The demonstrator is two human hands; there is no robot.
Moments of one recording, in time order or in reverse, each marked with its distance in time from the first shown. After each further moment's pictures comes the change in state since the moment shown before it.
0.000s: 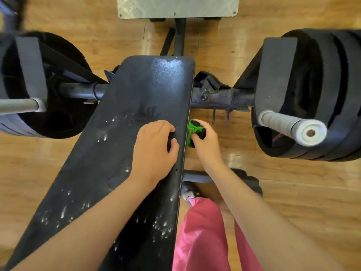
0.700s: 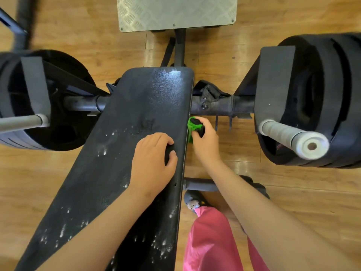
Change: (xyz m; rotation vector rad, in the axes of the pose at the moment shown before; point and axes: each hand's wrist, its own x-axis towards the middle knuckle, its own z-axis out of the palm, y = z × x) left_hand 0.005 0.001 -0.004 0.012 -0.070 -0.039; right_hand 0.030 -0.008 0.002 -0.118 0.069 -0.145
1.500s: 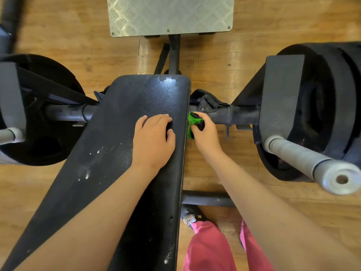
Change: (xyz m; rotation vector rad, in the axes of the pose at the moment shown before) left_hand 0.096 -0.020 0.040 0.054 0.073 0.006; right_hand 0.080 0.020 0.006 -0.010 -0.014 0.011
